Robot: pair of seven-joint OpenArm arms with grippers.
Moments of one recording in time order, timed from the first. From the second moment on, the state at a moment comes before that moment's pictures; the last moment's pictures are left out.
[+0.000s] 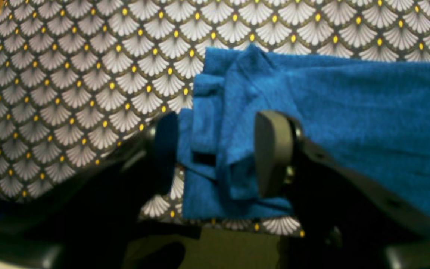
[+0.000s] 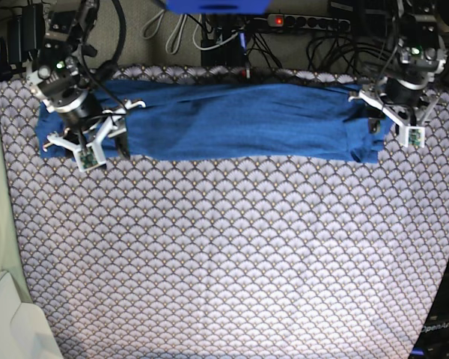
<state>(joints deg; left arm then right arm) 28.3 -14.9 -18.1 112.5 -15.3 -7.5 39.3 -17.9 -2.4 20.3 113.3 -1.9 40.0 -34.9</state>
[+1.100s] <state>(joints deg) 20.0 -13.0 -18.5 101.7 -14.4 -7.3 39.5 -17.9 -1.6 20.3 113.3 -1.9 40.0 -34.9</state>
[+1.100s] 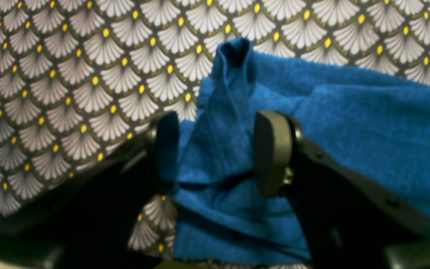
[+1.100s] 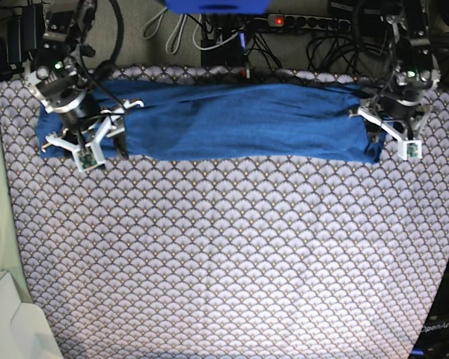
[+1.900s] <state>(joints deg) 19.5 -13.0 -18.2 96.3 -14.4 -7.3 39.3 -17.9 -1.5 20.3 113.3 -1.9 40.0 -34.9</state>
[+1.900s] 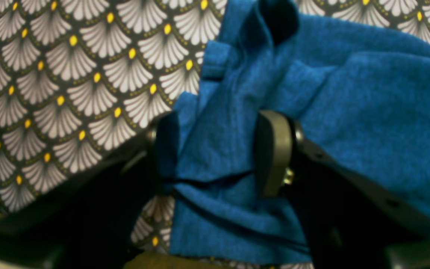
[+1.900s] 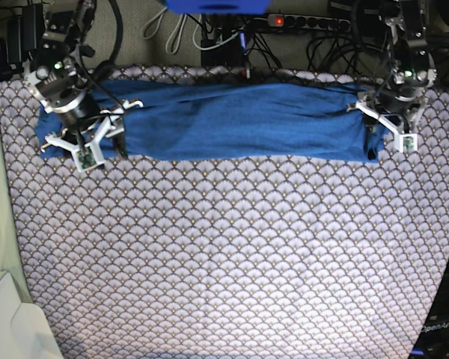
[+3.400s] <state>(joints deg) 17.3 -12.8 -19.1 90.0 -16.2 -18.2 35.7 -17.0 -1.5 20.6 113.3 -1.9 40.0 -34.9</state>
